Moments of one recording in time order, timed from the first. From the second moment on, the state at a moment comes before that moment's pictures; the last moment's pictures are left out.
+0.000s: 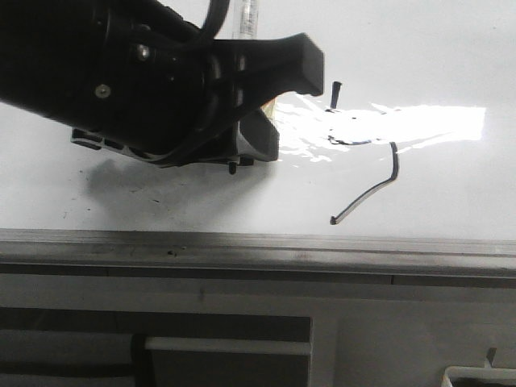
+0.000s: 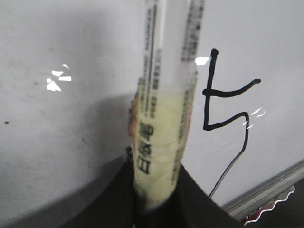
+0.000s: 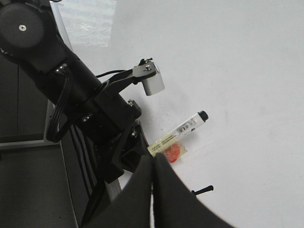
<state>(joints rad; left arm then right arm) -0.96 1.46 -0.74 -1.02 -0.20 0.50 0.51 0.65 -0.75 0.68 0.56 -1.13</state>
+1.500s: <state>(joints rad) -0.94 0.98 -0.69 -0.91 -0.07 0.49 0.51 0.43 -0.75 0.48 0.55 -0.97</state>
